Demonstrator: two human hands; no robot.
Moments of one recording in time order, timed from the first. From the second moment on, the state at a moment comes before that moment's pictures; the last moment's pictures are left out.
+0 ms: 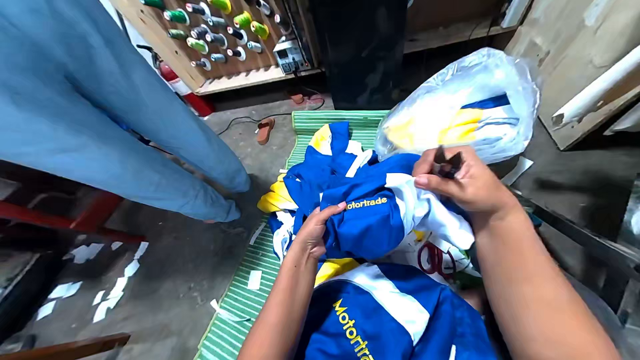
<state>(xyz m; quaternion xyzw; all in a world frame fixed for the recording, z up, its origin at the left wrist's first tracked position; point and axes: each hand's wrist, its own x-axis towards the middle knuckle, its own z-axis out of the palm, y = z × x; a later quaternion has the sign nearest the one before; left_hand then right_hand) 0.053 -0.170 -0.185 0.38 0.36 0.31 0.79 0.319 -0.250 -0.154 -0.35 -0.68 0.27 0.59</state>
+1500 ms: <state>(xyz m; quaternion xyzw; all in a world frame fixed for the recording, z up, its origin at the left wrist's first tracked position) 0.065 -0.246 -0.200 0.46 0.34 0.25 0.78 0.270 -0.203 -0.162 -0.52 -0.68 0.22 0.46</state>
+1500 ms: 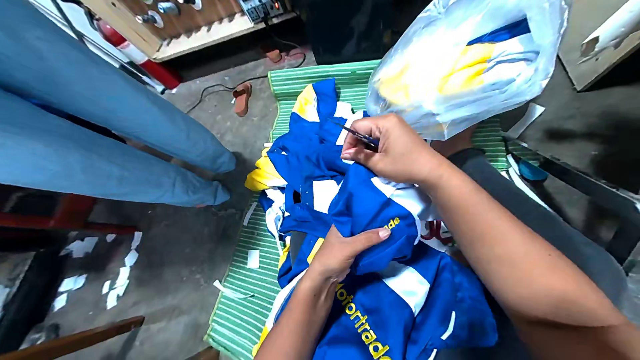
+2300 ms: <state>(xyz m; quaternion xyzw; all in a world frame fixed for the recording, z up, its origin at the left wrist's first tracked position) 0.069 -0.252 -0.169 0.57 0.27 0.21 0.74 0.271 -0.353 -0.223 -0.58 -0.49 0.25 0.61</state>
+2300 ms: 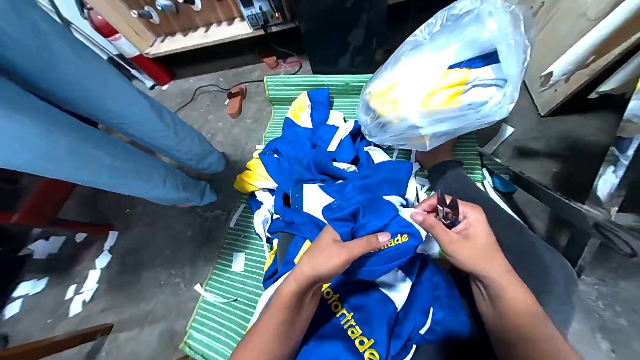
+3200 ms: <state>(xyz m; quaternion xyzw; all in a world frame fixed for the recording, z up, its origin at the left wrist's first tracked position) 0.091 -0.272 -0.186 0.44 0.33 0.28 0.79 0.263 -0.408 -0.222 -0.63 -0.53 0.16 0.55</state>
